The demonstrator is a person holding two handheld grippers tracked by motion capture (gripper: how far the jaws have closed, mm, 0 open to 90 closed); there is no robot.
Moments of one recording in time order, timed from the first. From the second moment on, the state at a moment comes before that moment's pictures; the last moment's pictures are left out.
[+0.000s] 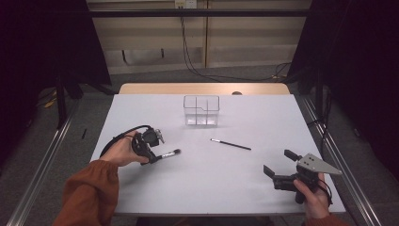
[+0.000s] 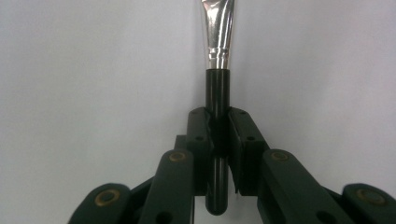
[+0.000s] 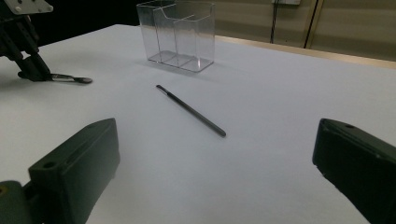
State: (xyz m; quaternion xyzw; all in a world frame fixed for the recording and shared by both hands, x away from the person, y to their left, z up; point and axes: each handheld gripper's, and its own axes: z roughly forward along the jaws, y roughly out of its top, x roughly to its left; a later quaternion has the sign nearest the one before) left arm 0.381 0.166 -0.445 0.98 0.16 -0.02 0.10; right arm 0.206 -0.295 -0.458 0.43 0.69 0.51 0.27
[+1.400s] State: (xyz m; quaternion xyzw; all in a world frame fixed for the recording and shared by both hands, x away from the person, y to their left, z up) left arm 0.369 0.213 -0.441 0.90 0.26 -0.04 0.34; right arm 0.207 -0.295 -0.459 0.44 0.69 0.51 0.27
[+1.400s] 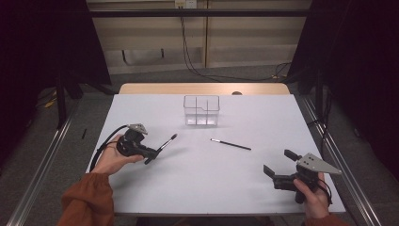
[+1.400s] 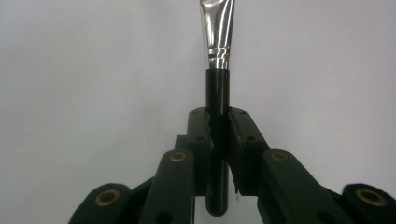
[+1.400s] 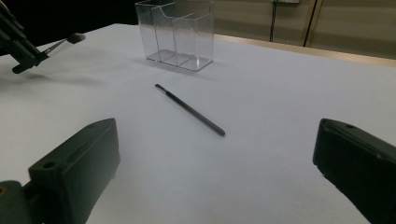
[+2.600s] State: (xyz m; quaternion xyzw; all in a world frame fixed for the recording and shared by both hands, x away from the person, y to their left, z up) left arm 0.340 0.221 -0.449 0.80 0.30 0.08 0.51; right arm 0.206 -0.295 -0.458 0.43 0.69 0.51 0.27
